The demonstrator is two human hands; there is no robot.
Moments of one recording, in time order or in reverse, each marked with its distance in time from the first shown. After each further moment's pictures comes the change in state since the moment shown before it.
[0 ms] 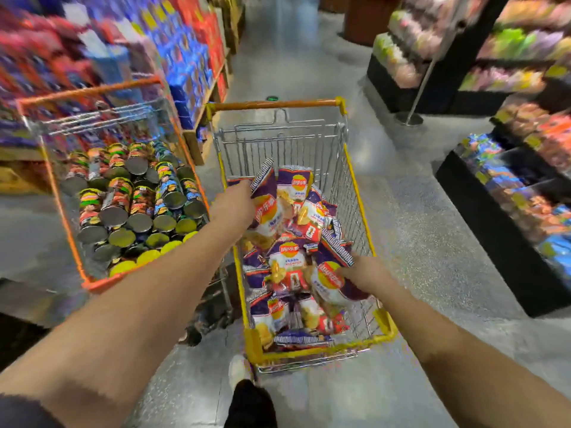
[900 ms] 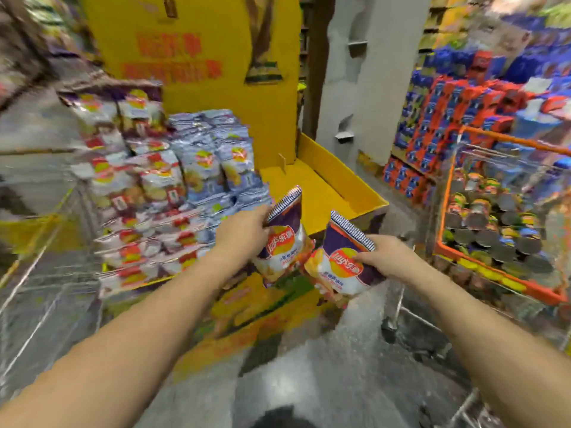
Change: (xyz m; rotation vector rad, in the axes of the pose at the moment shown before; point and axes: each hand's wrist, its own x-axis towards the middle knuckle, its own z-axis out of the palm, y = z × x) left_hand -0.675 -0.344 -0.257 0.108 0.354 -0.925; right_hand -0.454 -0.370 0.256 -0.436 -0.406 -1.217
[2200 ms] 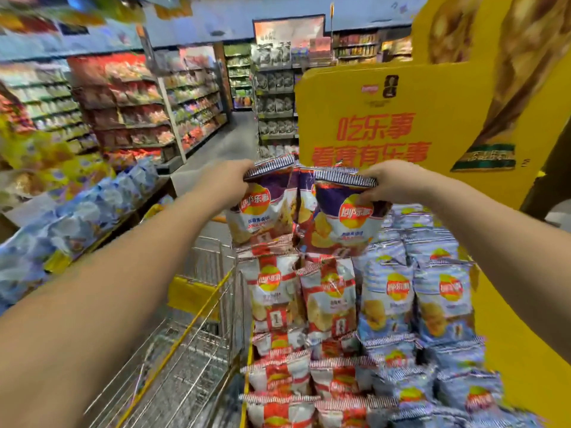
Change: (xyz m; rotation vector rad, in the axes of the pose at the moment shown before) left_hand 0.270 -0.427 -0.286 0.294 0.274 -0.331; right_hand 0.431 -0.535 -0.039 -0.399 0.090 -0.794
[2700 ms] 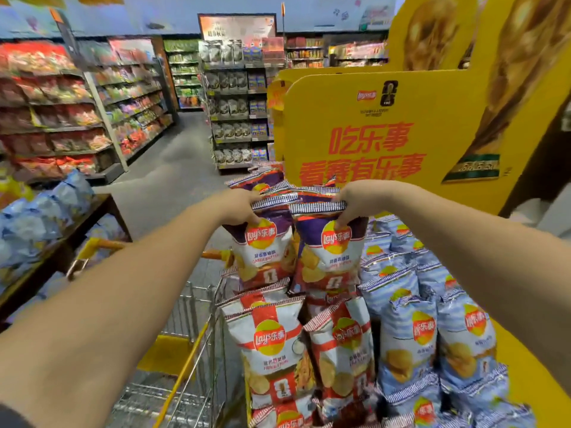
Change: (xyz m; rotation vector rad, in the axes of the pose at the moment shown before) left_hand 0.170 -0.047 0.098 -0.040 -0.426 0.170; right_hand 0.144 -0.009 0.033 -0.103 -0.326 0.133
